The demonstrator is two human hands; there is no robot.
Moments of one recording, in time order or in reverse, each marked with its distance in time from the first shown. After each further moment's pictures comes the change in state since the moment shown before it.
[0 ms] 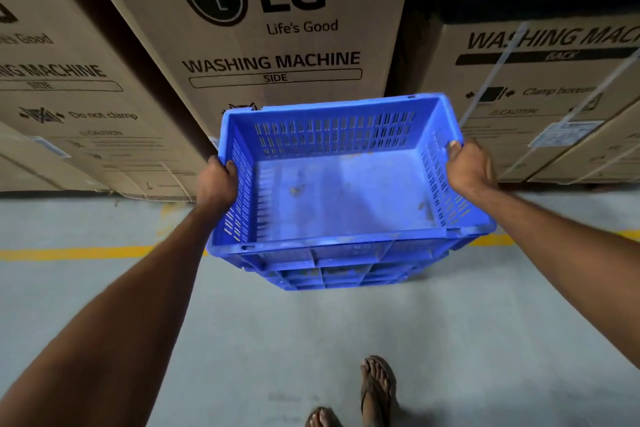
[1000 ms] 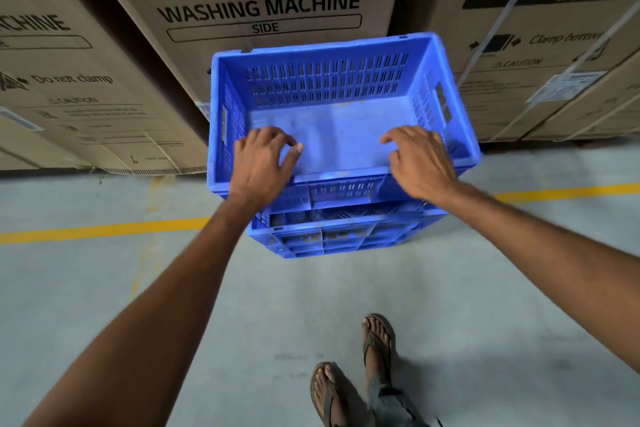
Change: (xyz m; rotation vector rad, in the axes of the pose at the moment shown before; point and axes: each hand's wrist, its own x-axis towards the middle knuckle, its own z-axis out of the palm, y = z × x) left_hand -0.075 0.032 0.017 0.181 -0.053 0.617; right_hand -0.111 -0.037 0.027 -0.231 -0.163 -0.604
